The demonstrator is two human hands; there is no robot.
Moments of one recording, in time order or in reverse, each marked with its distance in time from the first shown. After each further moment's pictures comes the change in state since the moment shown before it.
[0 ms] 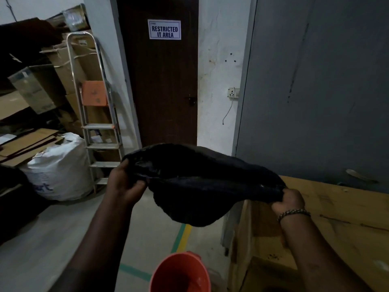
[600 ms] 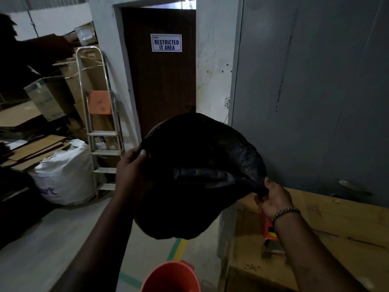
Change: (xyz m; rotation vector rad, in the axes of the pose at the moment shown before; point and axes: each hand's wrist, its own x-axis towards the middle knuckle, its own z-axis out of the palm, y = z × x) left_hand -0.016 -0.038 0.077 0.418 0.000 0.460; right_hand 0.017 -0.044 -0.016 0.271 -0.324 0.107
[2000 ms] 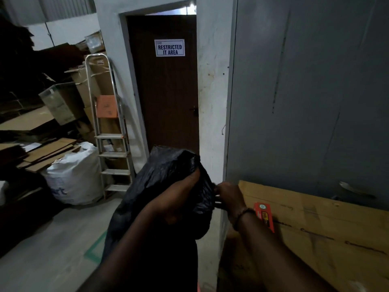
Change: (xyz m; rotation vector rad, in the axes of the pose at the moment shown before) left_hand -0.100 -0.001 0.116 -0.006 -0.494 -0.518; right_hand -0.029 0.042 0.058 -0.678 -0.333 -0.092
